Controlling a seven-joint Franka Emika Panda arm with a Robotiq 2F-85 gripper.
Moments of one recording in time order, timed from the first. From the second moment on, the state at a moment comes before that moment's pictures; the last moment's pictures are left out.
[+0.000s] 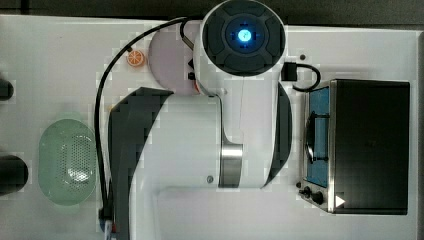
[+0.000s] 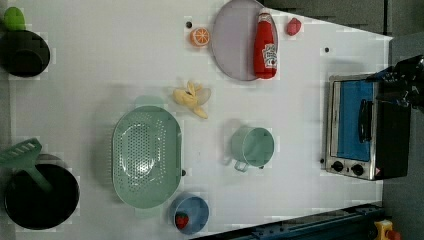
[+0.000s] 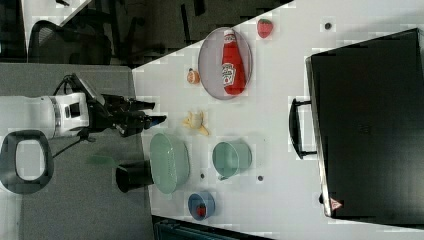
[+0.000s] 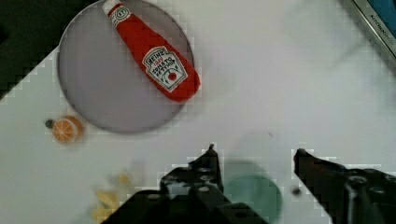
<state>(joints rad) -0.02 0.02 0.01 -1.79 0.02 0.21 -0.06</state>
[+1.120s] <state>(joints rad) -0.12 0.10 0.13 -1.86 0.02 0.31 -0.11</state>
